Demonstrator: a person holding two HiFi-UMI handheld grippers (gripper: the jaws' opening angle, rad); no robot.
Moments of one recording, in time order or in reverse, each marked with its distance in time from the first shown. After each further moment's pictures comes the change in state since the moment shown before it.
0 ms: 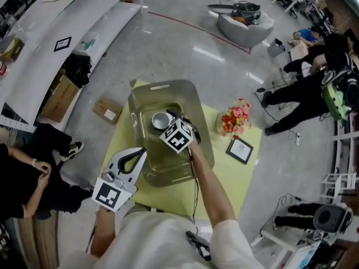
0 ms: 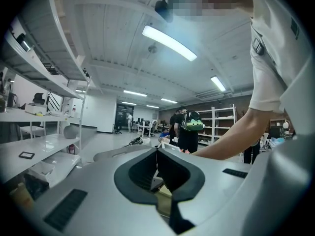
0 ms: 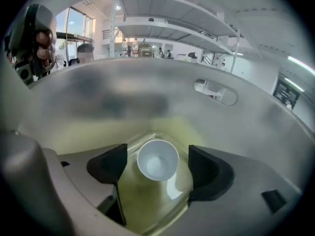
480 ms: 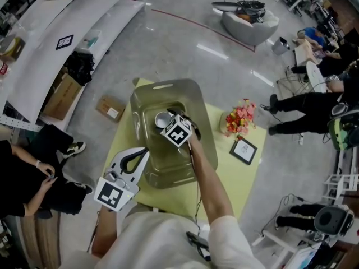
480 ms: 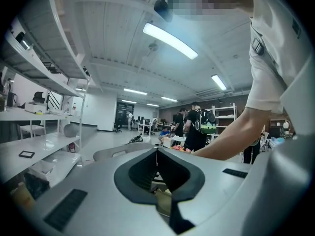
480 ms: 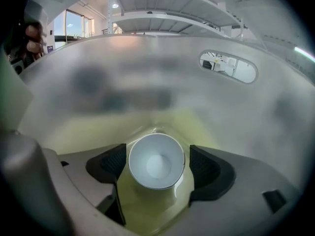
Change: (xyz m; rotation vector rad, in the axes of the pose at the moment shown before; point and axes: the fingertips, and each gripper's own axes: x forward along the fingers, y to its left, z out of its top) left arm 0.008 0.006 -0.006 -0.002 0.020 0.002; right arm 0.039 -0.003 -0.015 0.014 0.052 0.073
